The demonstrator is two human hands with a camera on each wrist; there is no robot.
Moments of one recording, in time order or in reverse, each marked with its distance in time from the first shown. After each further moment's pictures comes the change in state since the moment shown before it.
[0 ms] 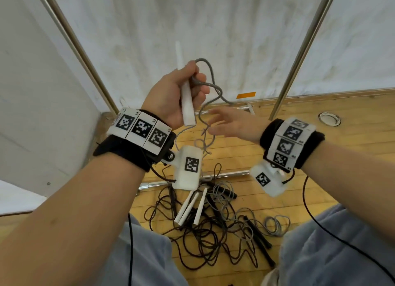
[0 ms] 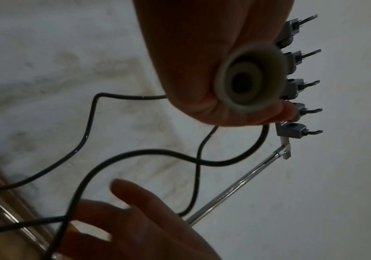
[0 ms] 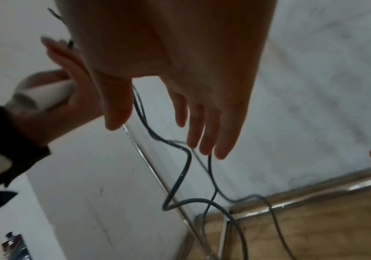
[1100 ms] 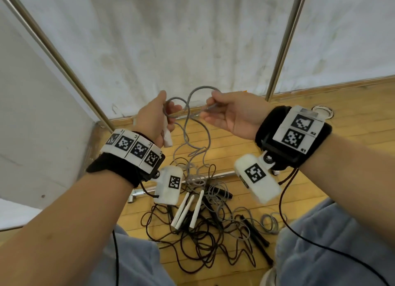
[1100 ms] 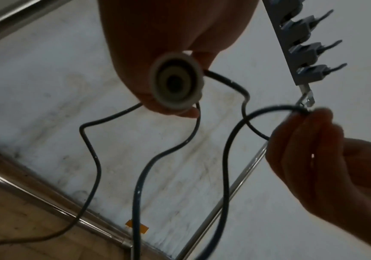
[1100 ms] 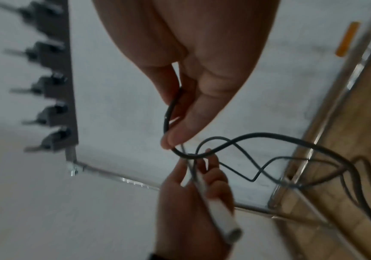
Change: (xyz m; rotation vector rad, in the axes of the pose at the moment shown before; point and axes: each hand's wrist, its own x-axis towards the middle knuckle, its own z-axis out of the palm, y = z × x) left_hand 0.023 -0.043 -0.024 0.303 0.433 0.014; right_hand -0.041 -0.034 -0.021 1.066 0.102 0.065
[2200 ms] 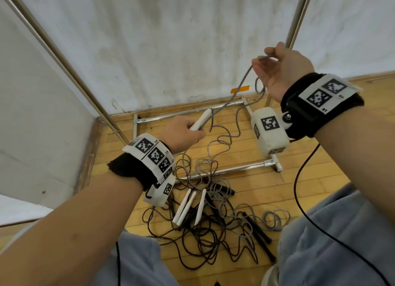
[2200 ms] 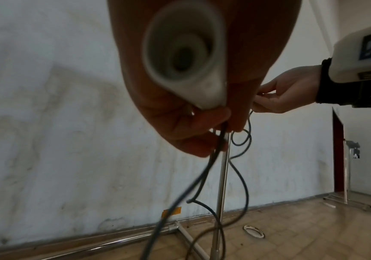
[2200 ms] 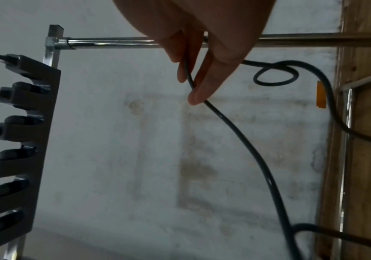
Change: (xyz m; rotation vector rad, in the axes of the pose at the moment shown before) left_hand 0.001 -0.039 0.003 1.064 -0.372 0.293; right_hand 0.026 -0.048 -0.051 0.244 0.500 -0.404
